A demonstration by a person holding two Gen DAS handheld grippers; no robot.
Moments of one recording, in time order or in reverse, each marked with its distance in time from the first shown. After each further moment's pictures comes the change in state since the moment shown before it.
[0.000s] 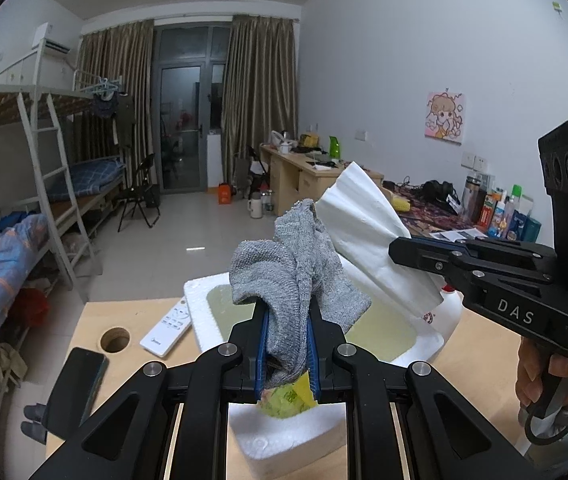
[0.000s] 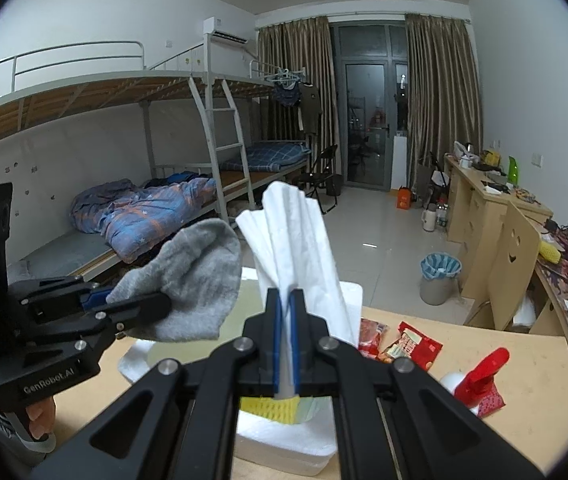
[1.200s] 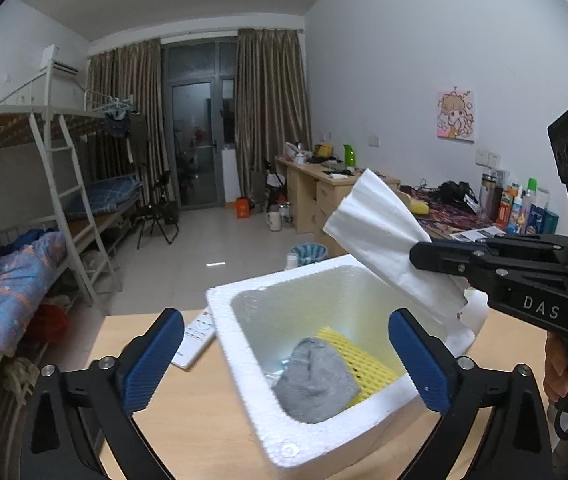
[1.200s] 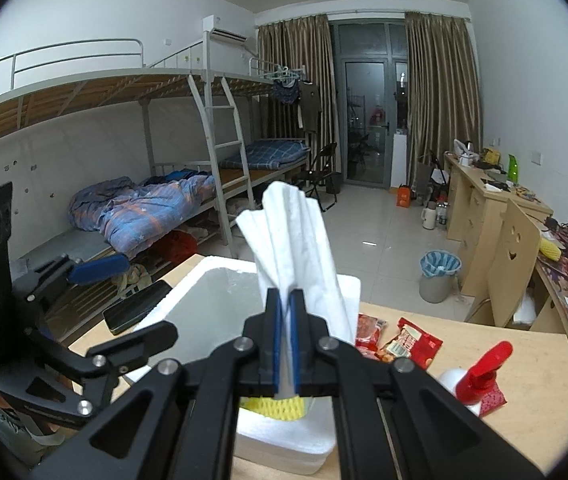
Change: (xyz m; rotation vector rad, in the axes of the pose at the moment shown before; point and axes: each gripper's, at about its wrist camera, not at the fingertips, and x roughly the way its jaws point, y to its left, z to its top) left arm 0.007 0.004 -0.009 0.049 -0.048 0.070; right arm 0.005 -0.003 -0.004 -0.007 0.011 0.004
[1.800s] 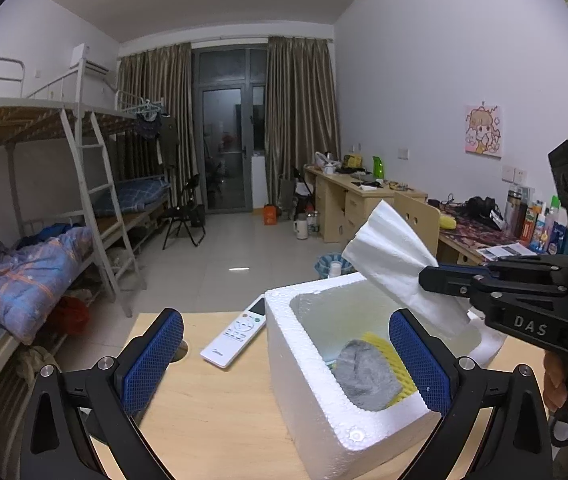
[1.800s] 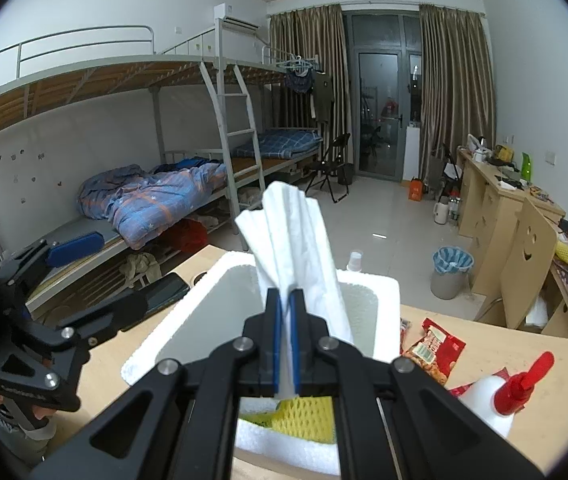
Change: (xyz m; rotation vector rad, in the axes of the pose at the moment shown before) left arm -0.016 0.036 -0.002 -0.048 -0.036 0.102; right arm 0.023 0.013 0.002 -0.021 0.042 0.032
